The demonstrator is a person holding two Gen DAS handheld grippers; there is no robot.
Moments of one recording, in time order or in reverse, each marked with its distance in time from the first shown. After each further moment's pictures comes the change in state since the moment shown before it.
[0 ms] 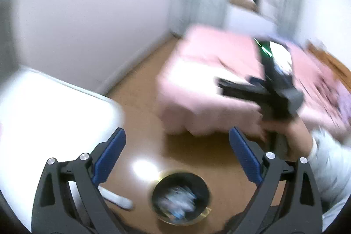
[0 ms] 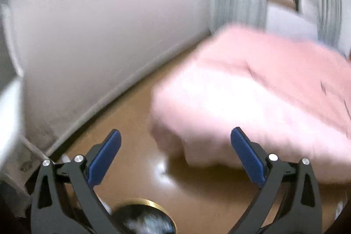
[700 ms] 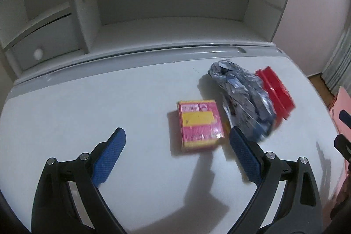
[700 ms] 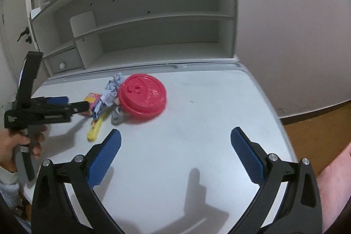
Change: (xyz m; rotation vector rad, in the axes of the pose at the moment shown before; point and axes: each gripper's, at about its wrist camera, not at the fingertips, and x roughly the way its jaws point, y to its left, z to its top) left arm -0.141 0.349 -0.078 -0.654 0.159 0.761; right arm -0.058 0.397 0.009 -0.586 0.135 0.862
